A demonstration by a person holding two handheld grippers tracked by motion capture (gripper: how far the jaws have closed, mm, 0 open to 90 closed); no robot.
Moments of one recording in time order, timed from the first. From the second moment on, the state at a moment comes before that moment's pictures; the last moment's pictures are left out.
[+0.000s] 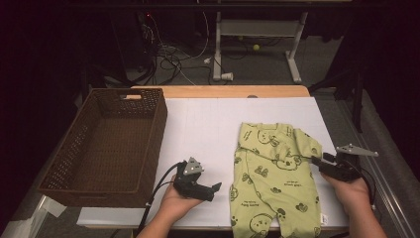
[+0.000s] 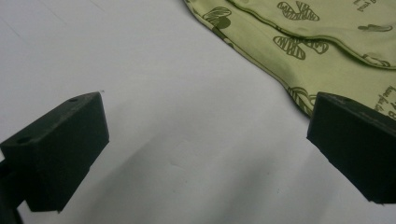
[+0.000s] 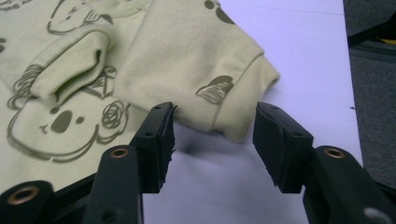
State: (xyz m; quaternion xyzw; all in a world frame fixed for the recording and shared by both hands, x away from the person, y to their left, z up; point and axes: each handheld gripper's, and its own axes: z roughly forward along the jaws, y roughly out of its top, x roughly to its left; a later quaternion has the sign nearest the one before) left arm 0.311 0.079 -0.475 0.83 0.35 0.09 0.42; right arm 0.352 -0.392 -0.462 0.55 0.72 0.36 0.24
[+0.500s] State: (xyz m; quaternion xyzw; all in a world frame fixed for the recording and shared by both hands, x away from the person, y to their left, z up) left arm 0.312 0.079 -0.475 0.83 0.35 0.10 0.42; right arm 0.363 -0.386 -0.464 0.55 0.73 0.34 0.23
